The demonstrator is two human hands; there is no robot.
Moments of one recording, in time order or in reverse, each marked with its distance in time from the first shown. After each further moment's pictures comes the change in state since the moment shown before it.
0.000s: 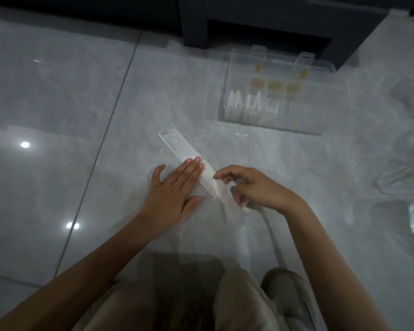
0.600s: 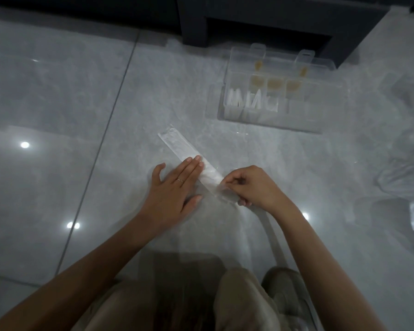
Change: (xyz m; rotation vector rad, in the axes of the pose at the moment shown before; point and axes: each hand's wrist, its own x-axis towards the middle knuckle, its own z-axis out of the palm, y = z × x) left_hand 0.001 0.001 -0.001 -0.072 -0.006 -0.016; right_hand 0.003 0.010 0.010 -0.223 0.257 -0.026
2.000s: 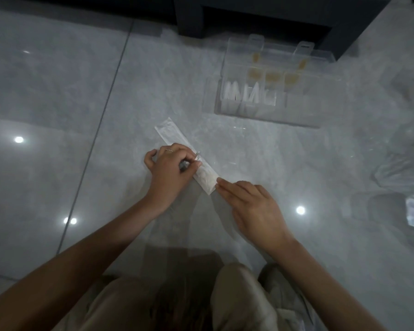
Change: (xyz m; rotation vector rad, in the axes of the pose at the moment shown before) left_hand 0.041 0.008 -0.006 -0.490 0.251 -0.383; right_hand -0.044 0.036 0.032 -0.738 0.324 -0.601
